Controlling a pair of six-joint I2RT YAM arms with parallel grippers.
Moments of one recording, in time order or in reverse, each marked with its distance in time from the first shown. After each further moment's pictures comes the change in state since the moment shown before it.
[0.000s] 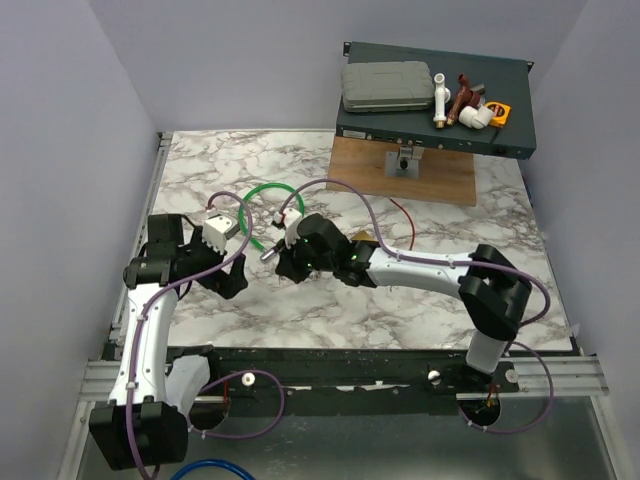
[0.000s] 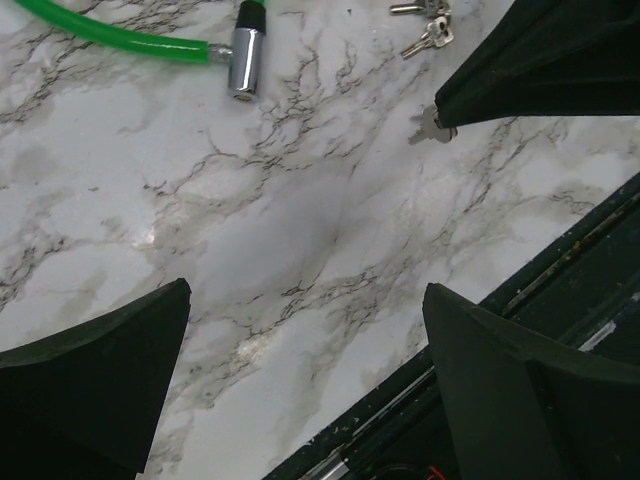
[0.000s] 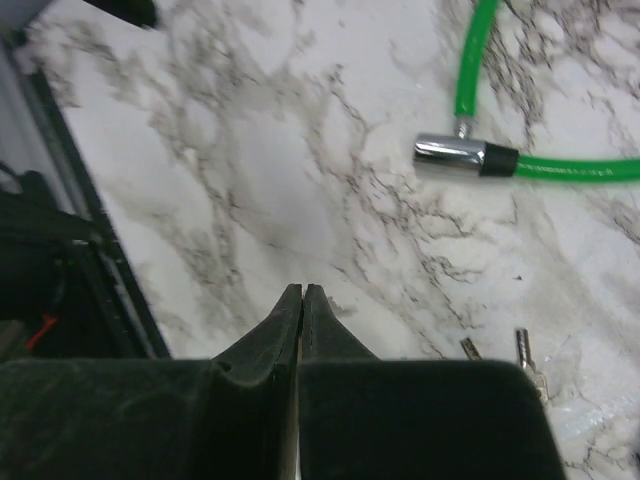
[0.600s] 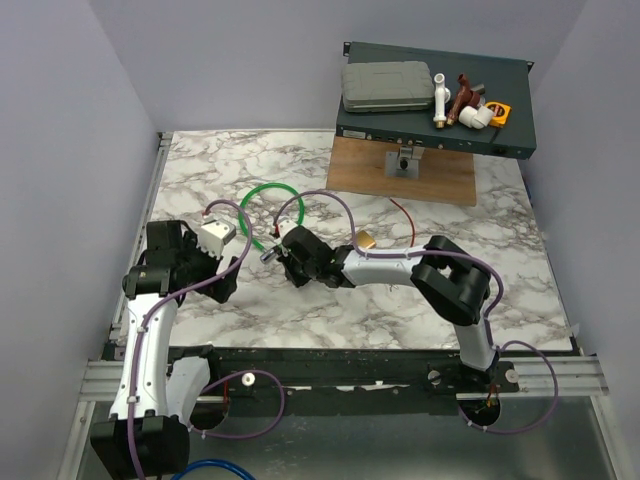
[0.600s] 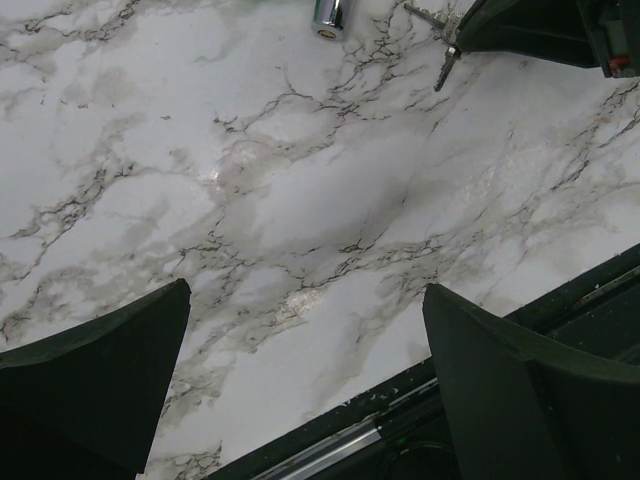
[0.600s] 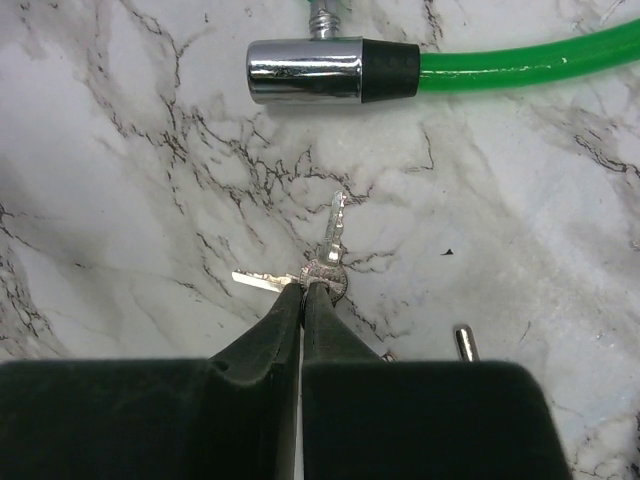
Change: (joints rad) left arm 0.000 -0.044 -0.015 -0.013 -0.159 -0.005; right arm -0.012 0.208 0.067 -0.037 0.163 0.010
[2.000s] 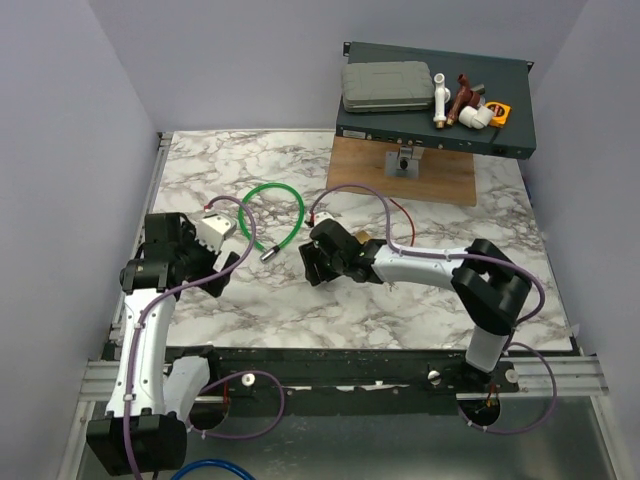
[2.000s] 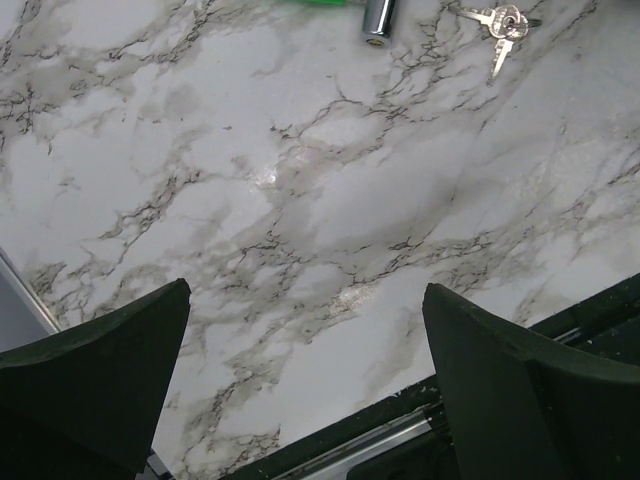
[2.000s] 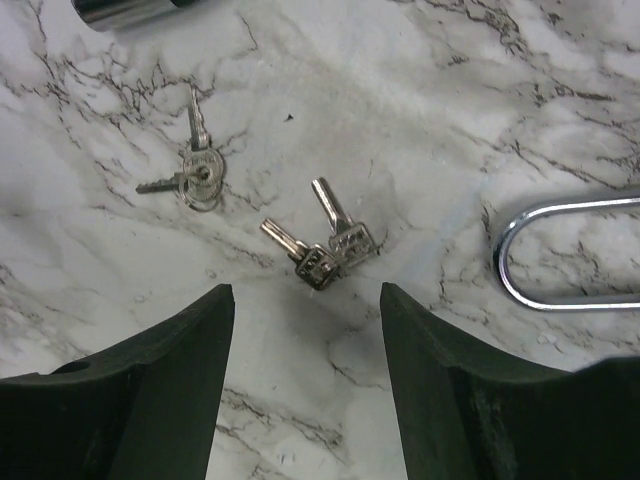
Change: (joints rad) left arm -0.067 0.021 0.064 -0.013 -0.094 0.077; right arm -0.076 -0.243 -0.174 -0.158 0.050 0.170
